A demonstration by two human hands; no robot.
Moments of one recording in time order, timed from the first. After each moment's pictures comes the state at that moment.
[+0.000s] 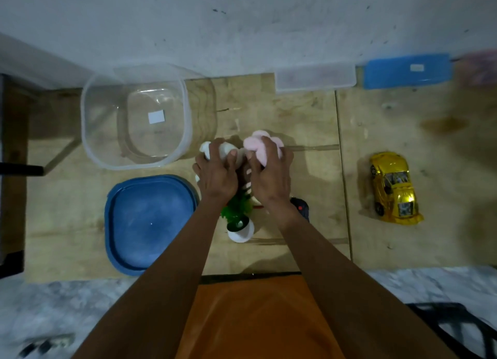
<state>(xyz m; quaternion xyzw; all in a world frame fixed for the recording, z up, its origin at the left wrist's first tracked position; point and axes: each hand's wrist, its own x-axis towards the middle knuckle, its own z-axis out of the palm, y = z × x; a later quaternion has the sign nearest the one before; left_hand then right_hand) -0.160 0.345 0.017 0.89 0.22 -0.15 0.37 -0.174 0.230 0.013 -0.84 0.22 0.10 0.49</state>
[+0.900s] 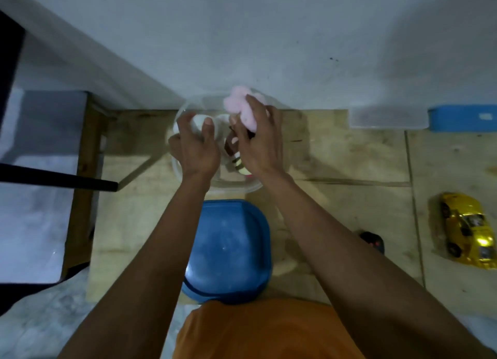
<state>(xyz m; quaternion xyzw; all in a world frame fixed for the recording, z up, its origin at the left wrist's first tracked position) -0.064 0.529 0.072 0.83 0.30 0.04 0.47 -0.055 0.409 0.071 -0.85 0.07 -0.02 0.52</state>
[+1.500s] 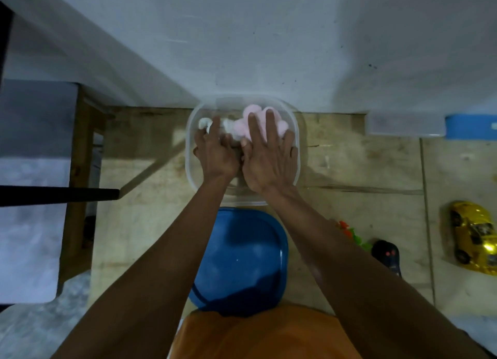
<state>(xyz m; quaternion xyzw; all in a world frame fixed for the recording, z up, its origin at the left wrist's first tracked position) -0.036 0.562 0.016 0.85 0.26 -0.08 0.46 -0.053 0.455 0.034 -0.98 0.05 0.09 0.17</state>
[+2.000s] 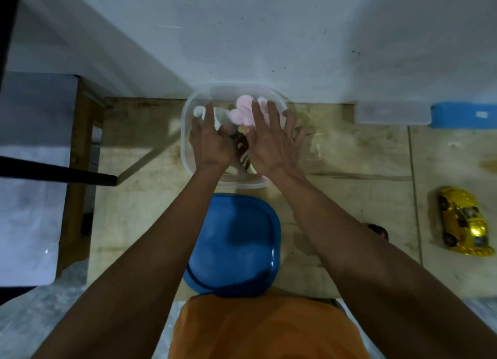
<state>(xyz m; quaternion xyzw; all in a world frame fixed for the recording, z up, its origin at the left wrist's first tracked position) -0.039 0.569 0.020 0.90 0.19 -0.05 0.39 -0.049 0.435 0.050 -0.99 0.01 0.10 0.11</state>
